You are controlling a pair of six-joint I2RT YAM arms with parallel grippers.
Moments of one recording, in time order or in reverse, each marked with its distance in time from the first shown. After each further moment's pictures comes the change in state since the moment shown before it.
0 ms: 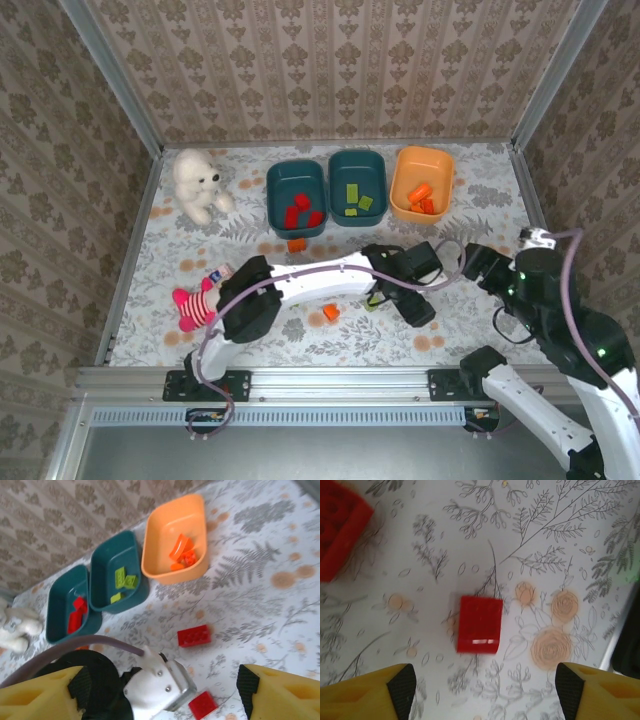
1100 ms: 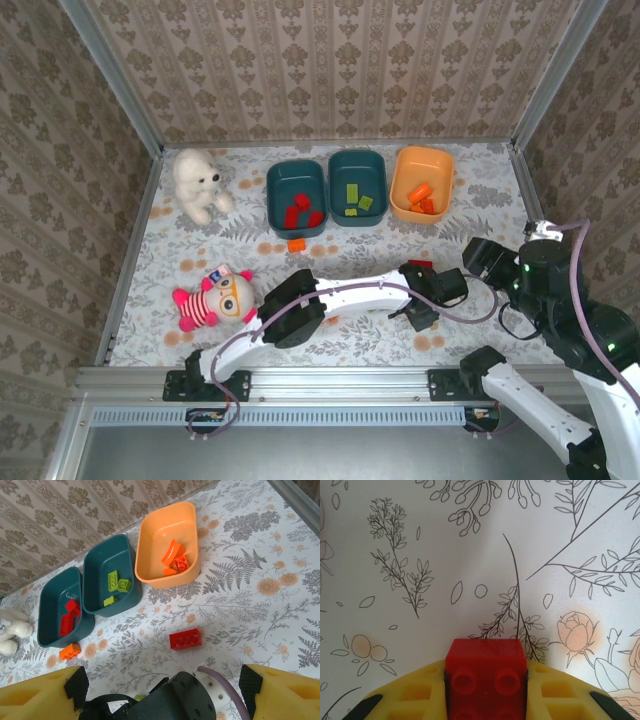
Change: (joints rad) left arm -0.066 0.284 0.290 -0.184 -0.212 0.031; right arm -0.002 0.073 0.087 -0.050 0.010 -0.027
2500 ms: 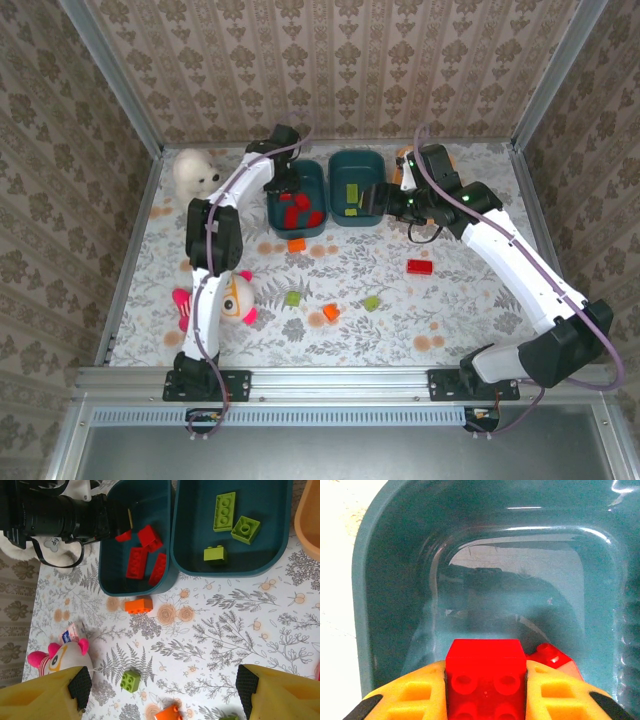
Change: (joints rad) left arm 0.941 -0.055 0.070 -0.039 -0.007 -0.327; right arm 0.000 0.740 0.140 0.414 -0.528 -0.135
